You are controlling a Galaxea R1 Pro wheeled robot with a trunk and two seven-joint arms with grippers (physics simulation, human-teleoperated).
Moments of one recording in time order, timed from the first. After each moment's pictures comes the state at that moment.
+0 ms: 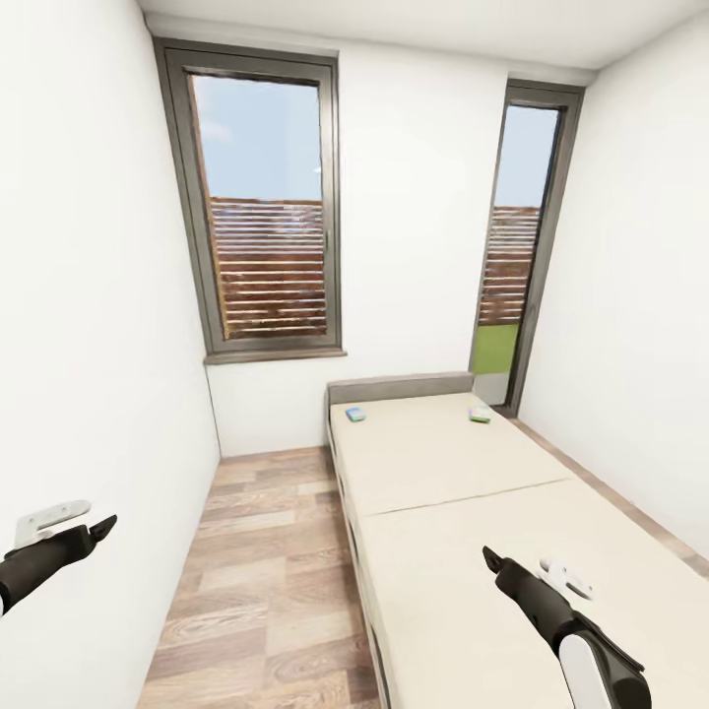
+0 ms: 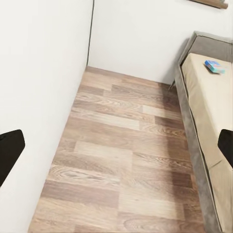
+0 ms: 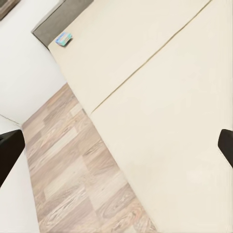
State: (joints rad) left arm -0.22 0.31 0.47 -1.42 0.28 0.63 -0.20; right arm -0.08 0.08 -0.24 -1.55 -0.50 0.54 -0.14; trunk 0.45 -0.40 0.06
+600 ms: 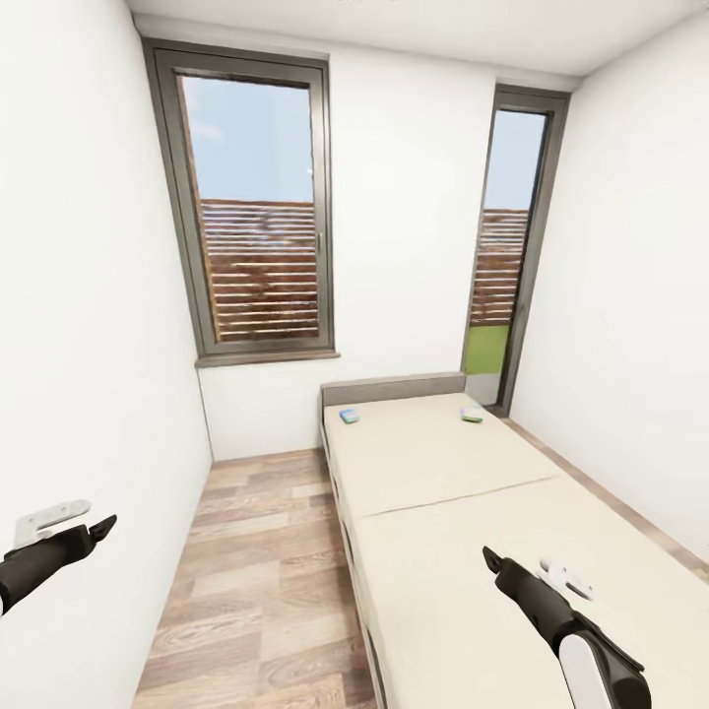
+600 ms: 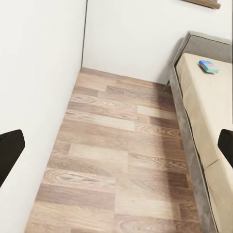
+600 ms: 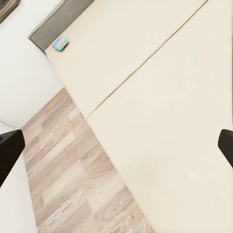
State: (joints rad) left arm -0.22 0.31 0.47 -1.42 0.28 0.63 -0.20; right arm -0.08 0.08 -0.24 -1.55 -0.50 0.54 -0.14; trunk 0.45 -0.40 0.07
